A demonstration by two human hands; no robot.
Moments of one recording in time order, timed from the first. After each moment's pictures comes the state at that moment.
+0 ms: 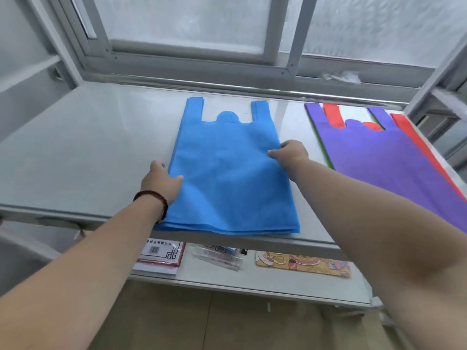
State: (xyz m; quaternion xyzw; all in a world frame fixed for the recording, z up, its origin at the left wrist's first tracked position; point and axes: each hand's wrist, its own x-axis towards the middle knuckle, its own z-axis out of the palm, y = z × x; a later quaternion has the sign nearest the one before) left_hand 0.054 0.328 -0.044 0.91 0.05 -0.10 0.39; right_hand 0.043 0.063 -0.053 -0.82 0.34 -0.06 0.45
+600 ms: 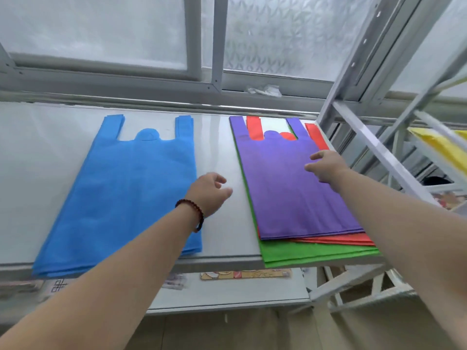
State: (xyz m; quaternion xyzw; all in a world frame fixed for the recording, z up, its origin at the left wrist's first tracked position) left_hand -0.023 0.116 -0.014 0.87 -0.19 -0.22 0.40; right_hand -0.090 -0.158 -0.012 -0.84 0.41 -0.08 0.33
